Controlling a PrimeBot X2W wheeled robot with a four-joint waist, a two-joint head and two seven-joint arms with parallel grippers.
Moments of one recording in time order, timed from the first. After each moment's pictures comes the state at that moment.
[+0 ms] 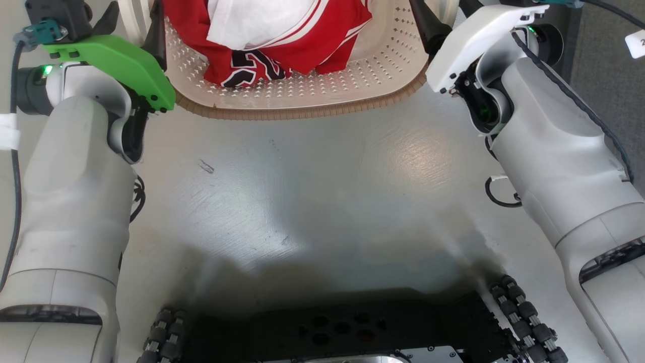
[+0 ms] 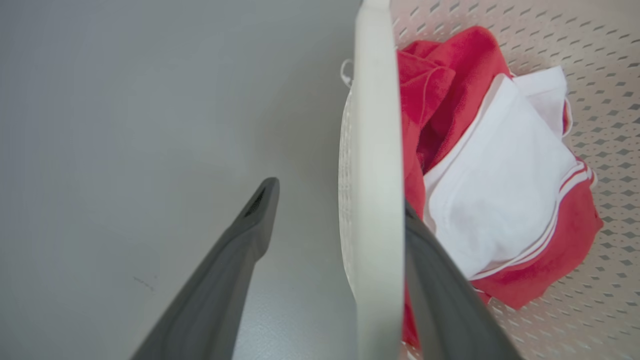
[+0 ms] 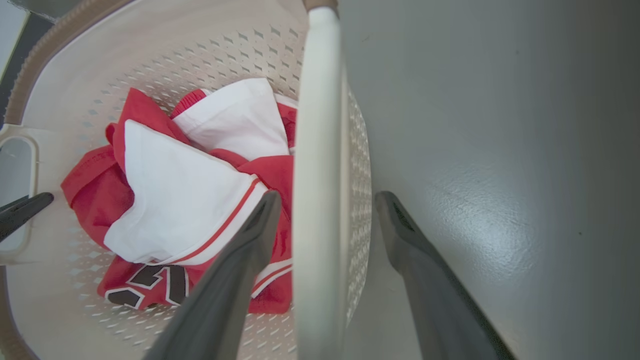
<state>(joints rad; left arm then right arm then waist) -1.00 0.06 -0.21 0.91 -0.41 -0.12 -0.09 -1.04 -0.07 0.54 0.93 0.63 0.10 -0.12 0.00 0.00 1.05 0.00</state>
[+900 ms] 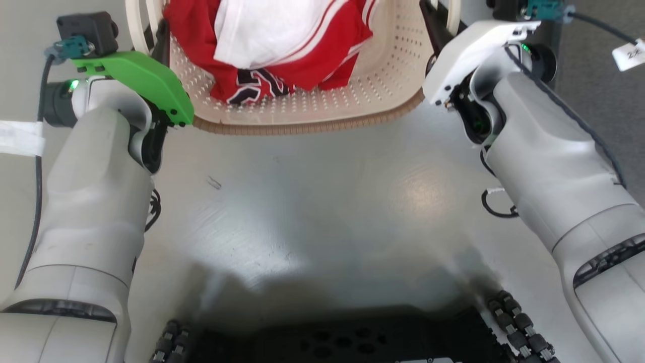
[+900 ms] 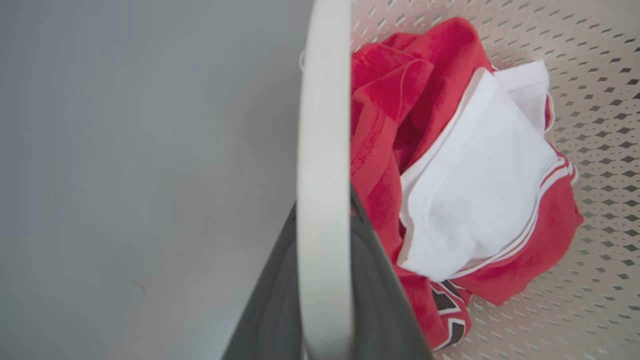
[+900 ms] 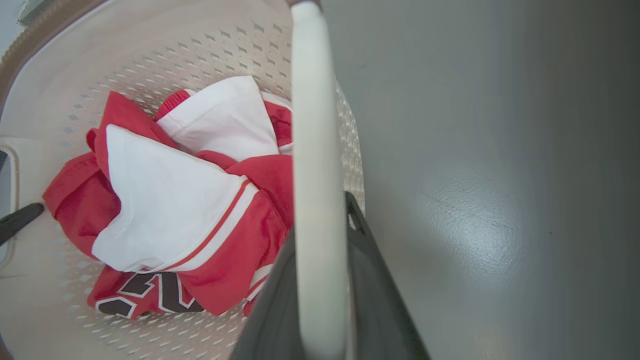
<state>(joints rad) -1.03 0.03 -0.29 1.05 -0.47 -0.13 -0.15 -1.06 -0.06 0.65 1.03 0.75 0.08 -0.16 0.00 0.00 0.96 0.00</state>
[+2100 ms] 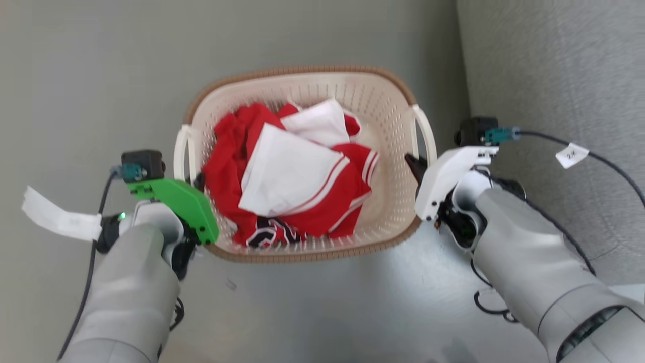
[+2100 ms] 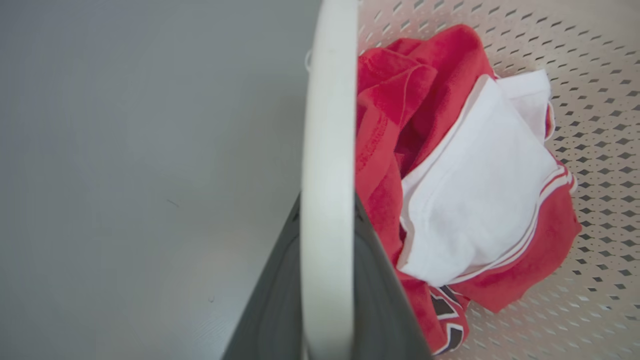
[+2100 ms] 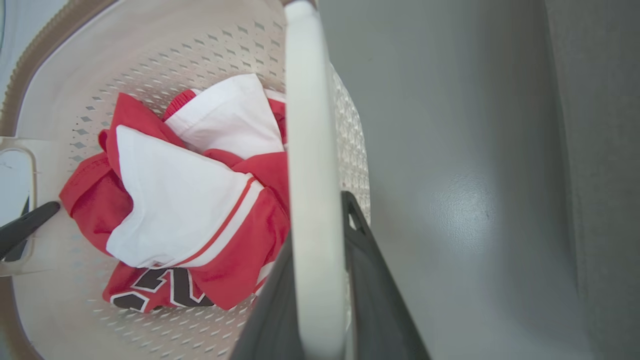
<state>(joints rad) -0.79 0.00 -0.36 1.19 -0.57 -0.14 -0.07 -0.81 -0.03 0.77 1.11 0.92 0.10 -0.03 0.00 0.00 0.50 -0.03</state>
